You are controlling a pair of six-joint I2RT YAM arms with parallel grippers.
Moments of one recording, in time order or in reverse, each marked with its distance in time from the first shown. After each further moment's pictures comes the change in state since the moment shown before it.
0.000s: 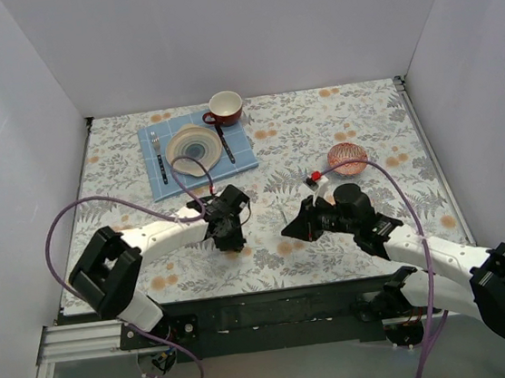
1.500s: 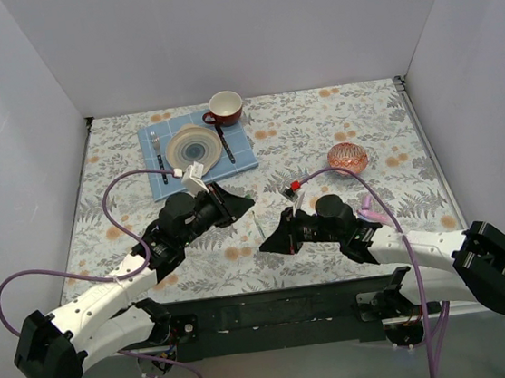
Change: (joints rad) left arm 0.071 -0.603 -0.312 0.752 0.179 -0.130; right arm 0.218 0.145 0.003 0.268 -0.005 0.183
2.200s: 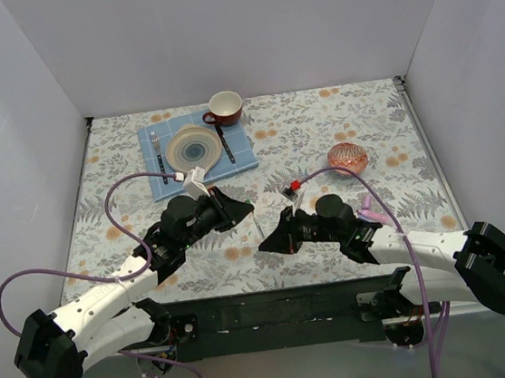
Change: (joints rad) left arm 0.000 0.000 -0.034 0.000 0.002 0.006; right arm 0.006 -0.010 0.003 0.000 0.007 -0.002
